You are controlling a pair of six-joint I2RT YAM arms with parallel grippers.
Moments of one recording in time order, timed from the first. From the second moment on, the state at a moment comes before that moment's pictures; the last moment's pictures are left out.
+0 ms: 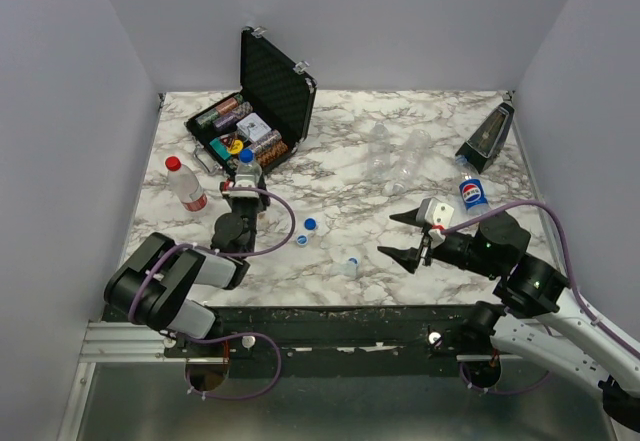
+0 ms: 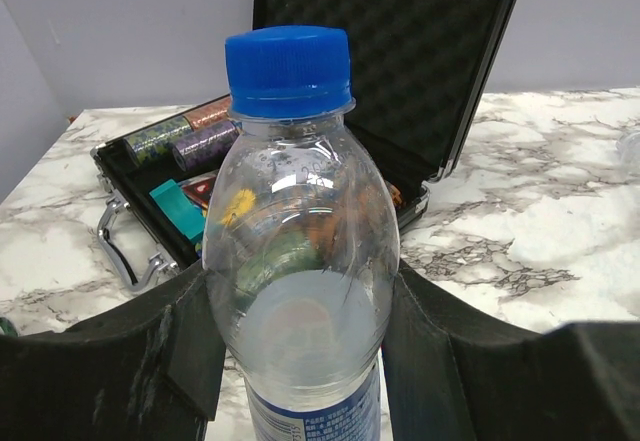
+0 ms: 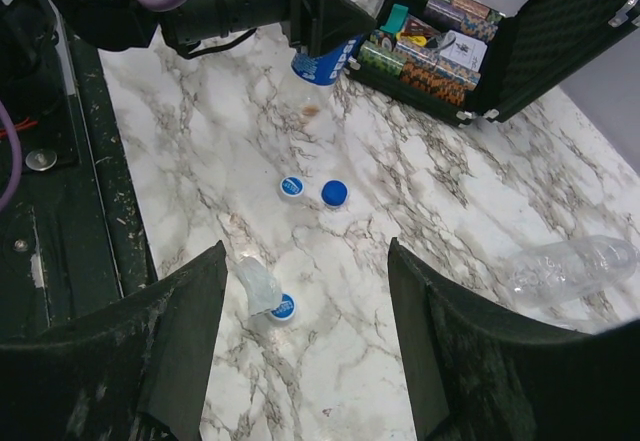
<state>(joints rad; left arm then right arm) -0.48 1.46 0.22 1.42 -0.44 0.09 0.86 0.57 0.73 -0.30 -0.26 -0.26</state>
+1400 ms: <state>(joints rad) -0.60 1.40 0.07 1.34 -0.49 0.04 0.86 0.58 0.73 -0.30 -0.26 -0.29</state>
